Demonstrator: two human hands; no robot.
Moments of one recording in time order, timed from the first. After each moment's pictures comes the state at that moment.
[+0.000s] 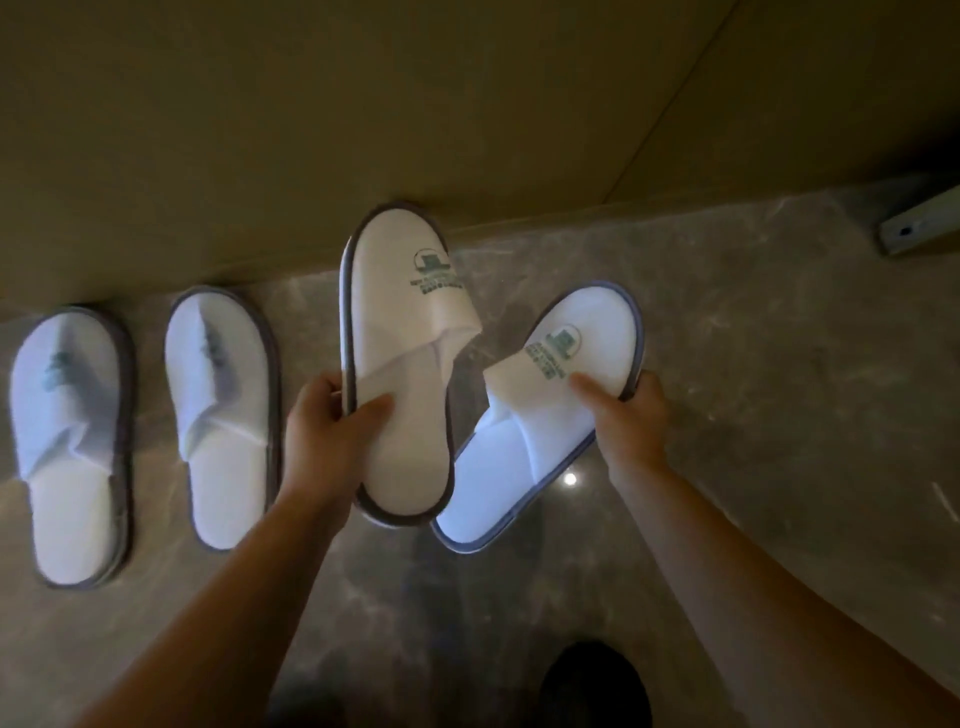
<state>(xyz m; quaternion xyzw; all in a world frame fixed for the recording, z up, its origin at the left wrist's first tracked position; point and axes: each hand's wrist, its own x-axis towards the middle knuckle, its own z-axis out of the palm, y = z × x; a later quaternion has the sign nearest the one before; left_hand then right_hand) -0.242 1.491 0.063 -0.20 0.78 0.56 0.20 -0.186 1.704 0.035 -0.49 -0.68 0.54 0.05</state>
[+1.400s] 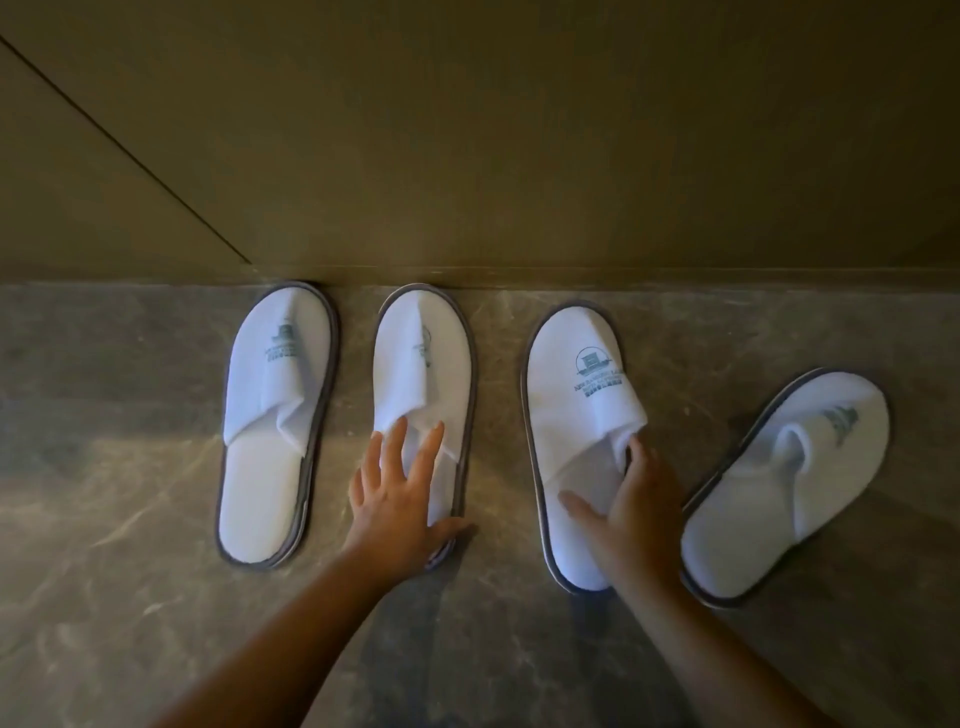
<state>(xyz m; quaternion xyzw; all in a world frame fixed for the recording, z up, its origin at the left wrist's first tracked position) -0.243 1.328 -0.047 0.04 0.94 0.17 0.28 -0.210 1.529 -0.038 -0.26 -0.92 0.28 -0.12</state>
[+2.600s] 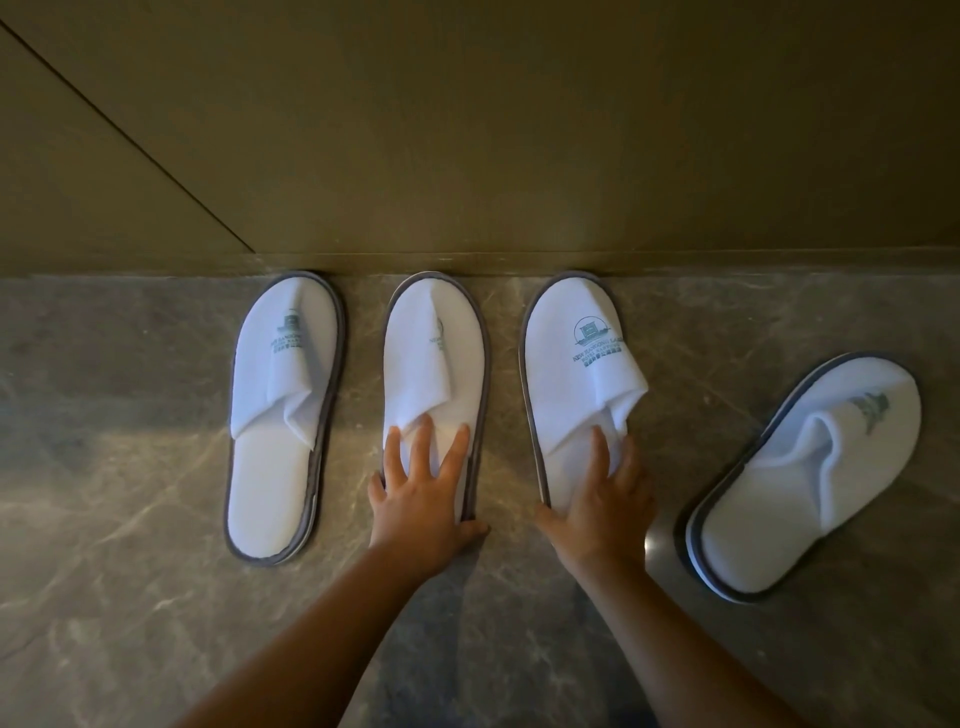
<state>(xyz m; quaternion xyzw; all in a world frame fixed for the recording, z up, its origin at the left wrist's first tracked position) -0.240 1.334 -0.070 0.06 0.94 0.08 0.32 -0.209 1.494 -0.063 -0.22 -0.94 0.21 -0.17</state>
